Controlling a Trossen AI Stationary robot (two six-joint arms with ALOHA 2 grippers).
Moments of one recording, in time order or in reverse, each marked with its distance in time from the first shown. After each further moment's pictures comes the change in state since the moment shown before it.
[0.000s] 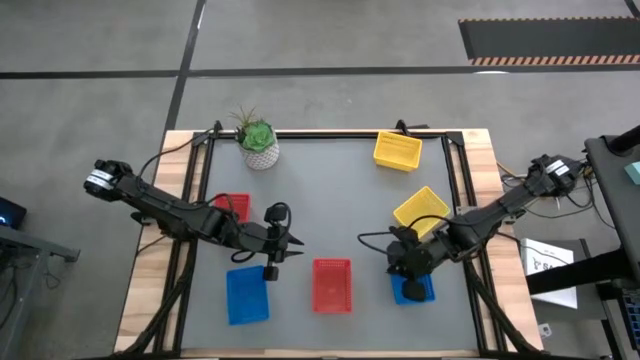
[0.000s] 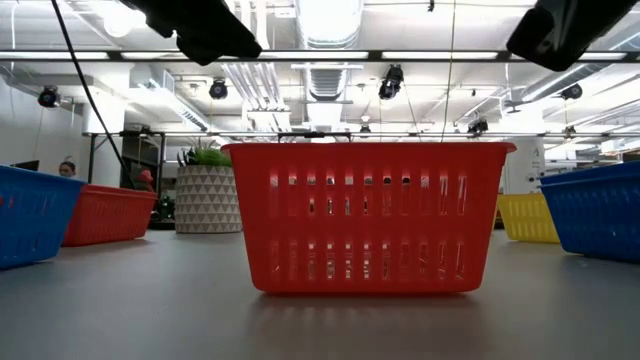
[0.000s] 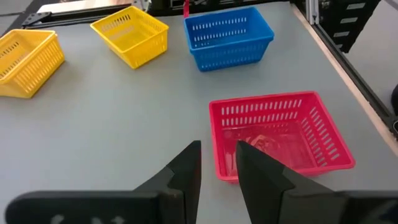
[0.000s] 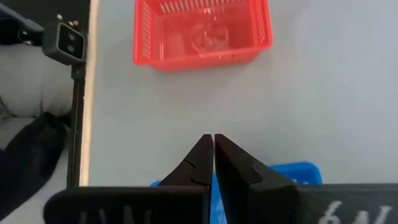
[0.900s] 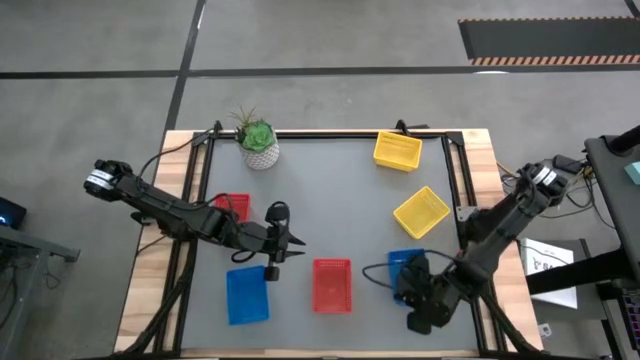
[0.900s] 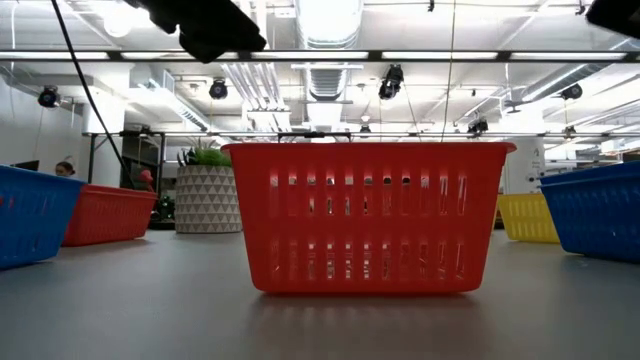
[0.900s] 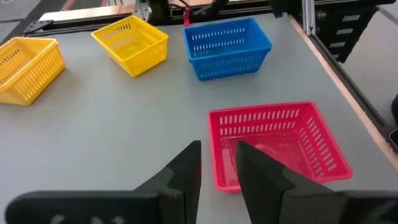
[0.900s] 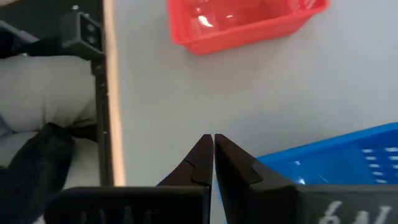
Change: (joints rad) left arm 0.000 0.002 -0.003 0.039 0.001 -0.001; right arm 0.279 0.167 0.092 -0.012 0.211 0.337
